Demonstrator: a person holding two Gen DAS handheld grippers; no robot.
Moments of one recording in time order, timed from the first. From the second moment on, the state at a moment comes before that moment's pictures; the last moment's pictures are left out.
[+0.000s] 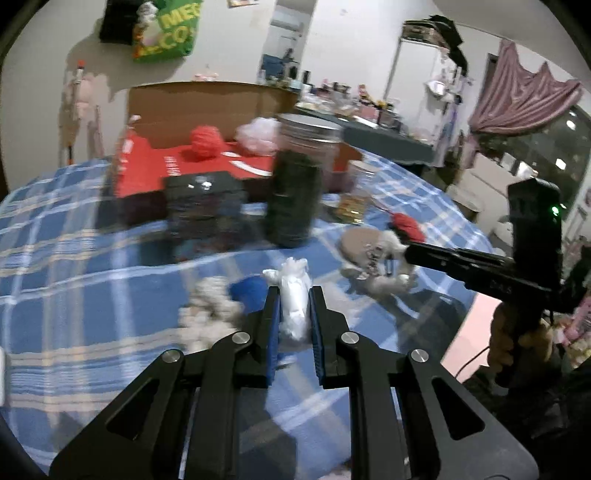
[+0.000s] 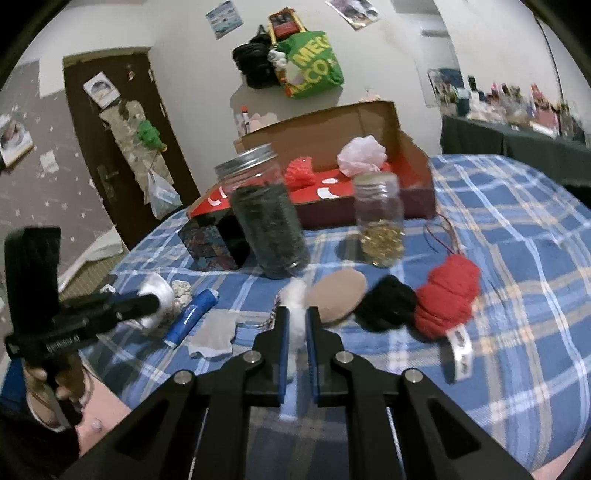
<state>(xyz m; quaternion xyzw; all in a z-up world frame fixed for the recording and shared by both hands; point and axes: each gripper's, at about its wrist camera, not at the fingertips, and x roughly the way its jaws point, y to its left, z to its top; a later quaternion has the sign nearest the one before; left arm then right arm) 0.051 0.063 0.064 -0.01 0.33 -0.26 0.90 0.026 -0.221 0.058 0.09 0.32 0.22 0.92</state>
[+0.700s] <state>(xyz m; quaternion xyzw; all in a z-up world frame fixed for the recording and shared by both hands) 0.033 -0.003 0.025 0.05 0.32 -0.26 0.91 0.021 -0.236 0.036 0.03 0.31 0.18 0.93</state>
